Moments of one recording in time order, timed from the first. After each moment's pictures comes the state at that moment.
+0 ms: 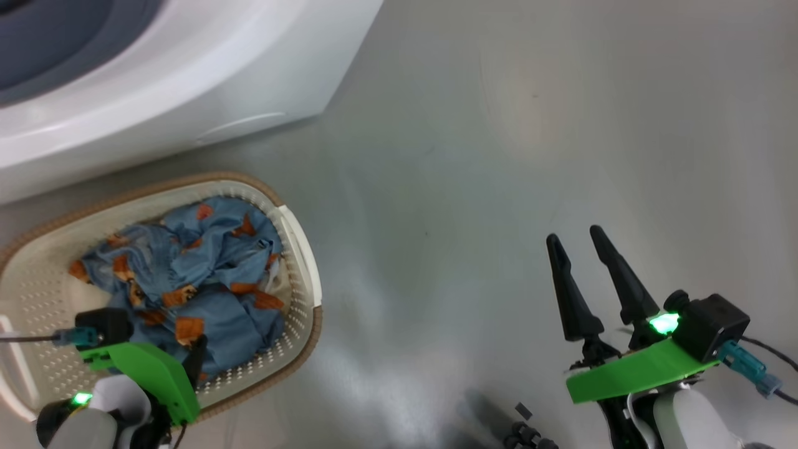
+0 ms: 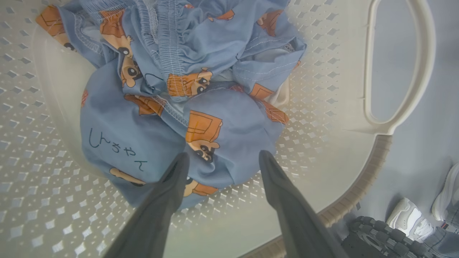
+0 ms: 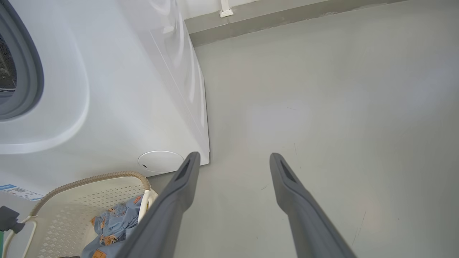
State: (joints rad) left arm -0.37 0.24 -0.19 0.62 -0.59 -0.13 0.24; right arm -0.18 -0.05 0.12 0.06 0.37 0.13 -0.25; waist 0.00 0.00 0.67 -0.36
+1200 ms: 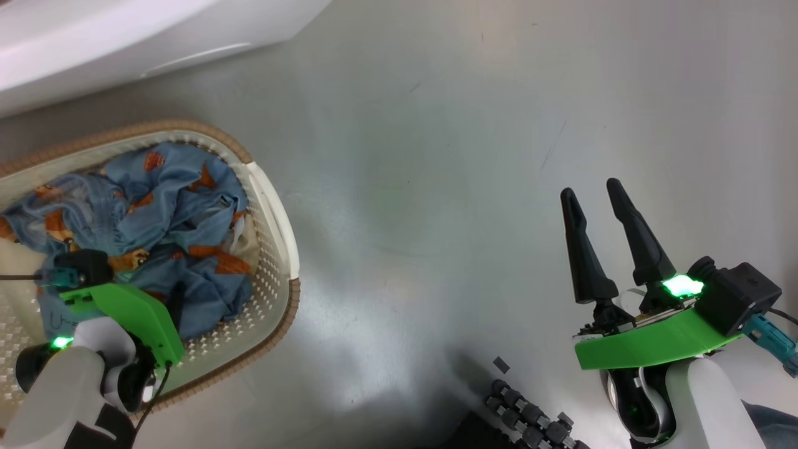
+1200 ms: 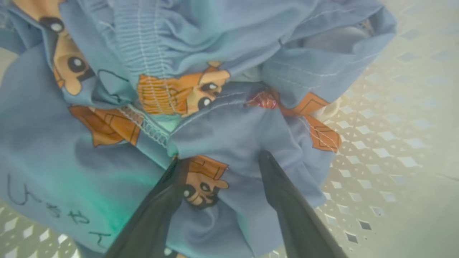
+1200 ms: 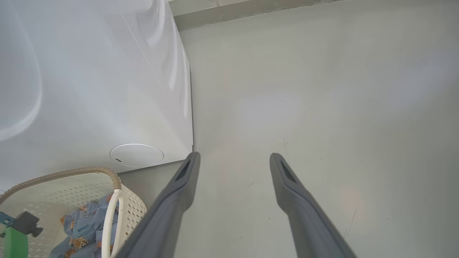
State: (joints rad) left arm -0.62 0.26 -0.31 0.87 -0.64 -0.13 0.16; right arm -0.24 -0.04 0.10 0.00 0.38 0.13 -0.25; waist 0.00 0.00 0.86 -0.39
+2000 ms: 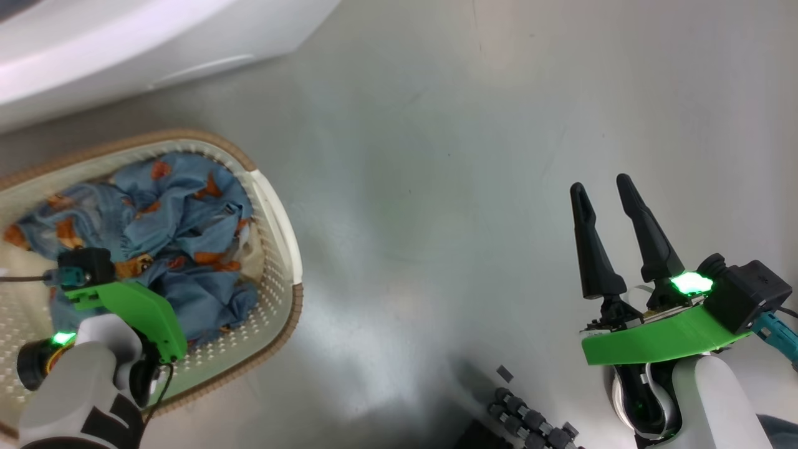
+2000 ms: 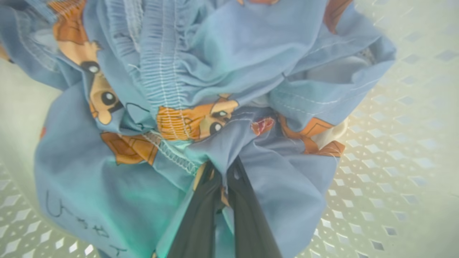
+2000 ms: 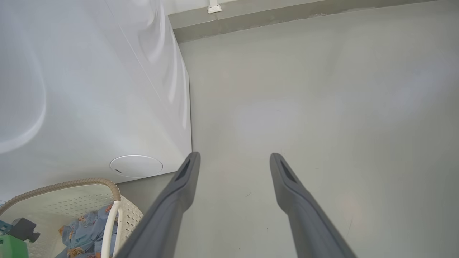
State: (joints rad) left arm -0.72 0.22 -0.36 1.09 -0.60 -0.12 0.01; right arm -0.25 -0.04 0.08 0.00 0.38 0.13 -0.25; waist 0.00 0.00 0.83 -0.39
